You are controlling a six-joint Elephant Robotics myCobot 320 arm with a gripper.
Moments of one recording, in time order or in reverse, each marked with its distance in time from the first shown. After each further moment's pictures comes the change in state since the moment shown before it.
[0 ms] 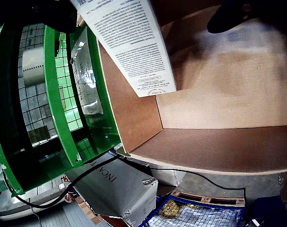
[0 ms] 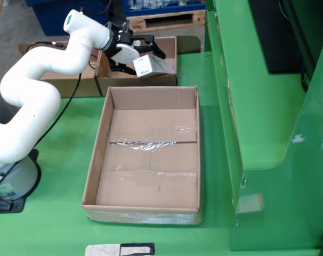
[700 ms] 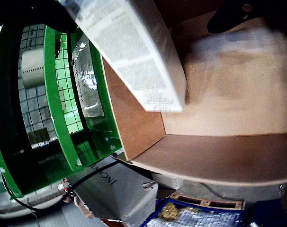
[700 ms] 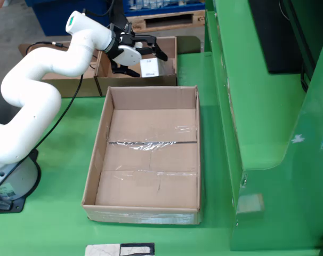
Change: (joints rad) arm -0.017 -0.005 0.000 0.000 0.000 -0.018
